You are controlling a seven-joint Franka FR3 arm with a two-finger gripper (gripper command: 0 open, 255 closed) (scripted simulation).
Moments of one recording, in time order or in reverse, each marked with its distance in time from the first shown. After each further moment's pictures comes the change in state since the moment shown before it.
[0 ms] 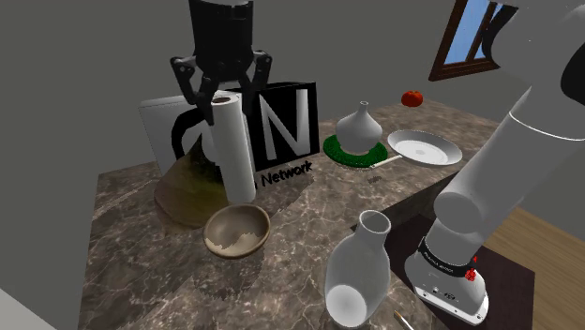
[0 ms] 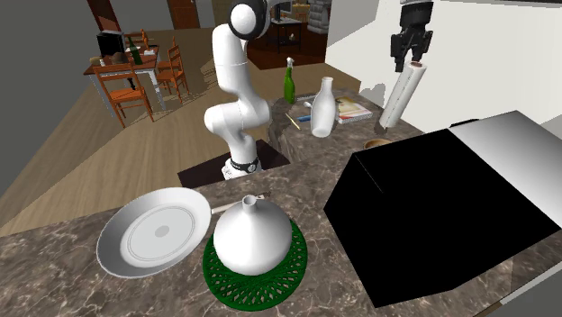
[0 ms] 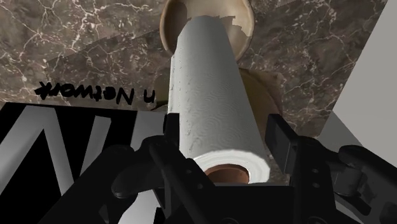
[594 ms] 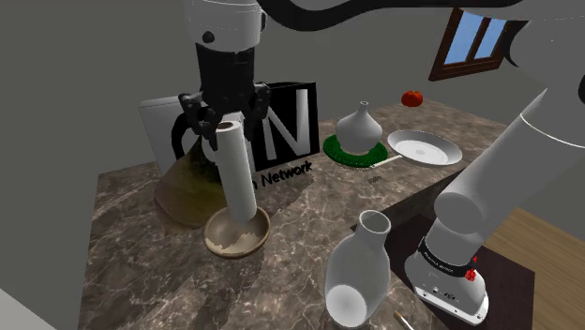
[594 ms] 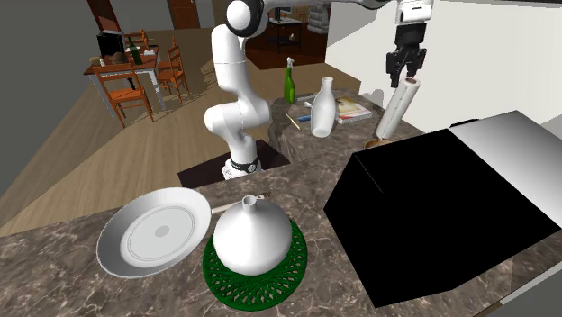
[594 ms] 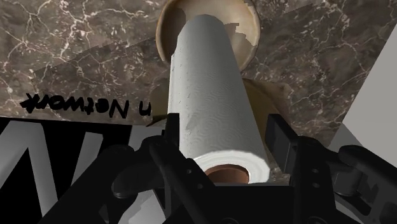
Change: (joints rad) arm 0.011 -0.083 -0.052 -0.174 0.074 0.134 -0.035
